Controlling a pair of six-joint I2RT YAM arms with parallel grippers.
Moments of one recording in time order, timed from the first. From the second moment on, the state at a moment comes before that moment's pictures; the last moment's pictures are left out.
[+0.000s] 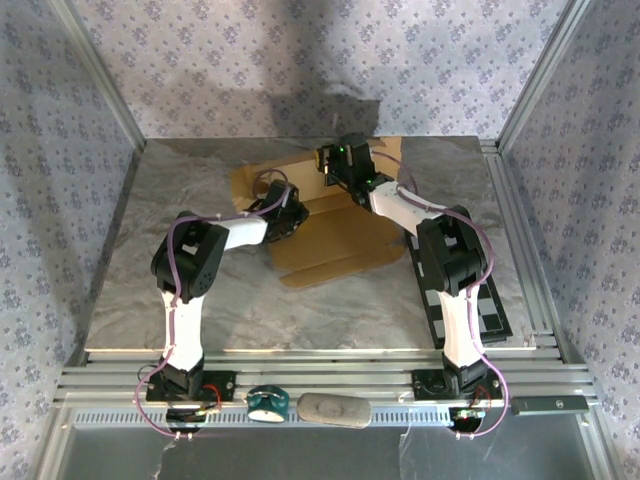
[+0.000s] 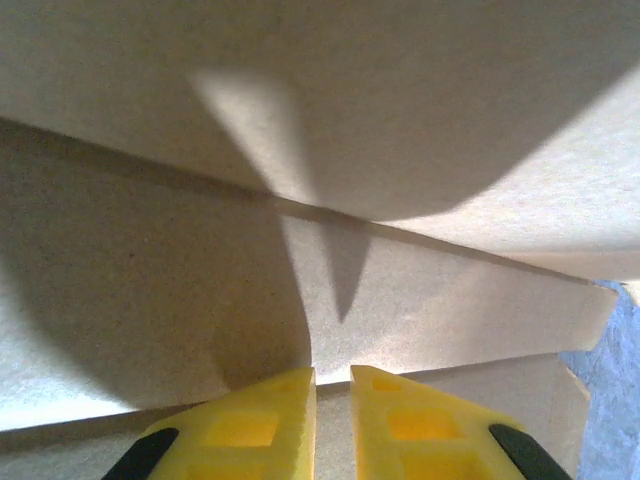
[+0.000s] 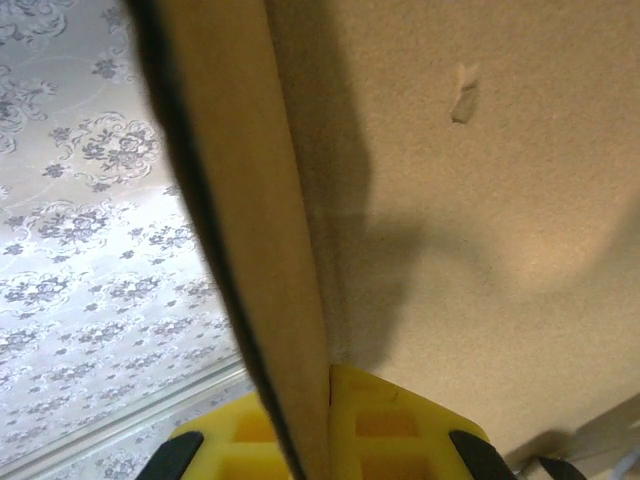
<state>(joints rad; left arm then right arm) -0.50 2.04 1.22 0.07 0.03 -1.17 0.49 2.10 1.62 0.17 -0.10 1.80</state>
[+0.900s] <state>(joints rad) -0.20 1.17 0.83 -0.32 0.12 -1.17 0.48 2.04 1.29 0.52 -0.23 1.70</state>
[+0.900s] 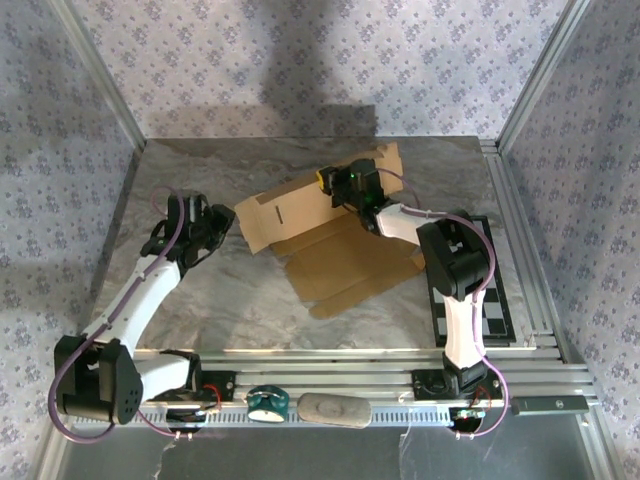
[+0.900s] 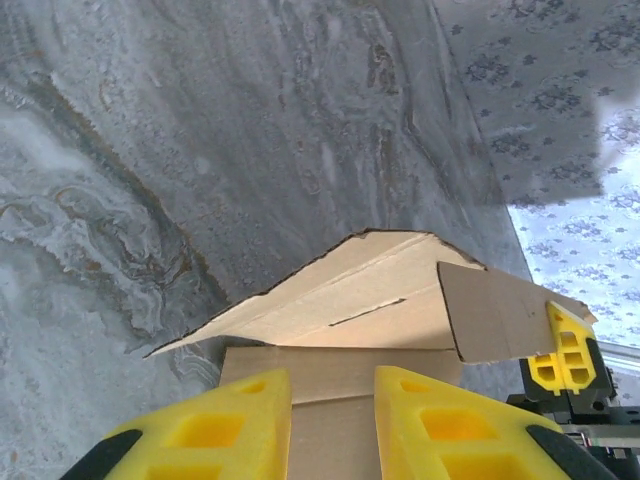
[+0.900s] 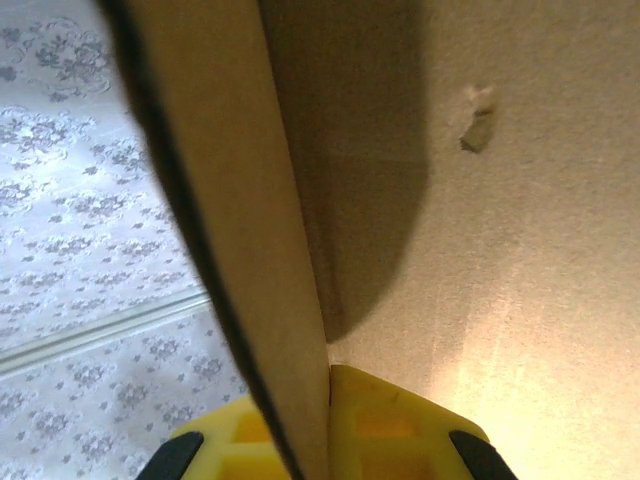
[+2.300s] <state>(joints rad) -0.16 1.38 1.22 -0.39 0.22 -1.23 0.47 2.24 1.50 0.74 -0.35 1.67</state>
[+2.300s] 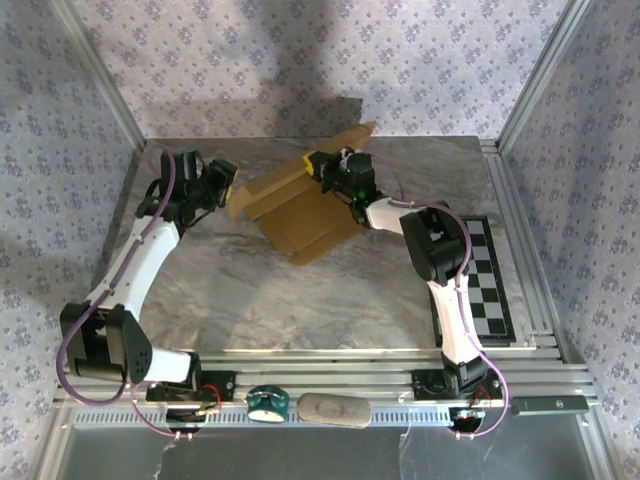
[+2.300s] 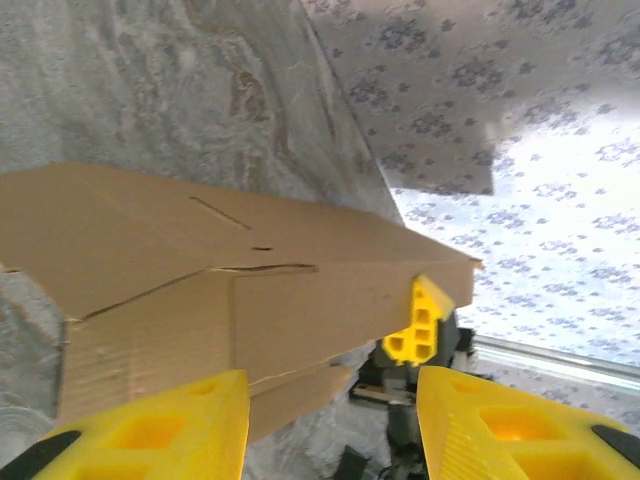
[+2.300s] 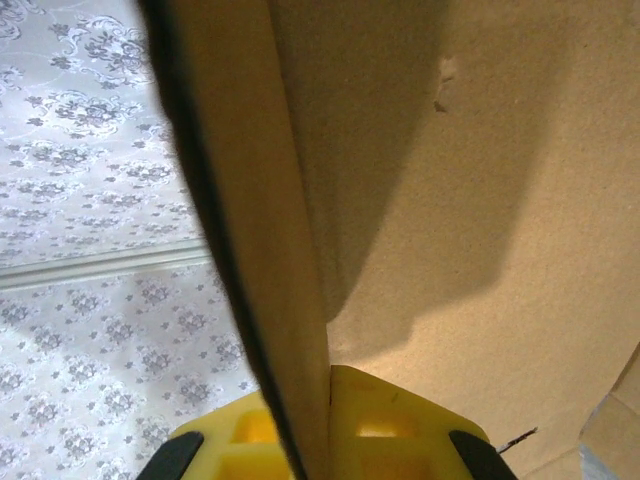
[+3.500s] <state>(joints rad) -0.26 1.73 1.50 -0.50 0.25 -1.27 0.49 2.20 1.66 0.34 -0.30 1.67</state>
